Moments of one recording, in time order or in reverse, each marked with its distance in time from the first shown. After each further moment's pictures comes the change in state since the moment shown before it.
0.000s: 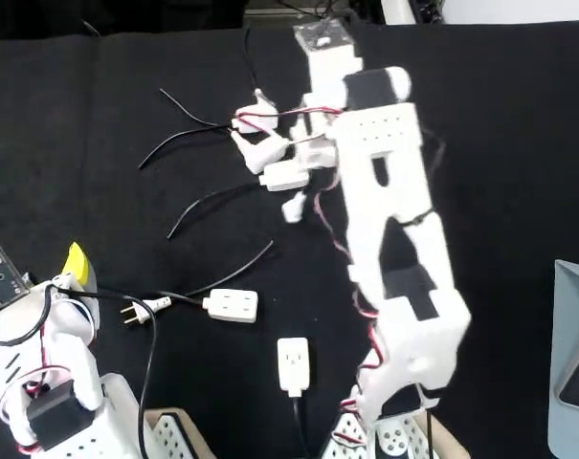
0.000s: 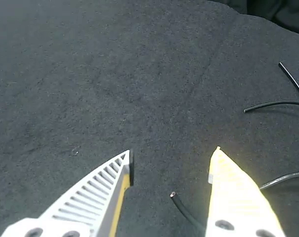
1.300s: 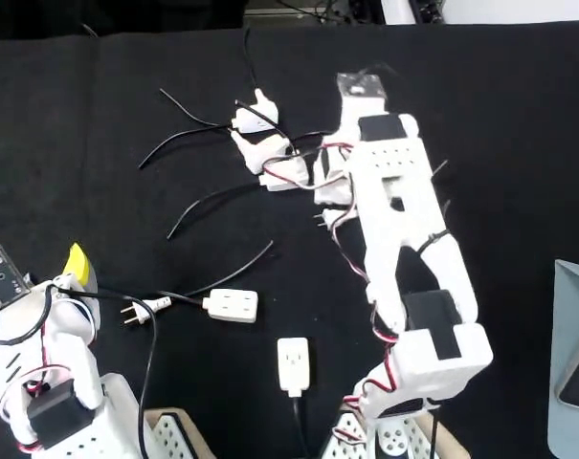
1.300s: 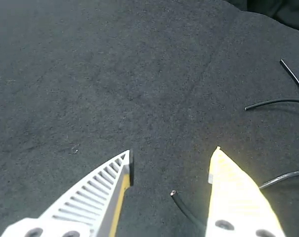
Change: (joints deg) left arm 0.0 0.0 0.5 0.0 0.0; right arm 4.1 -10.6 35.3 -18.0 -13.0
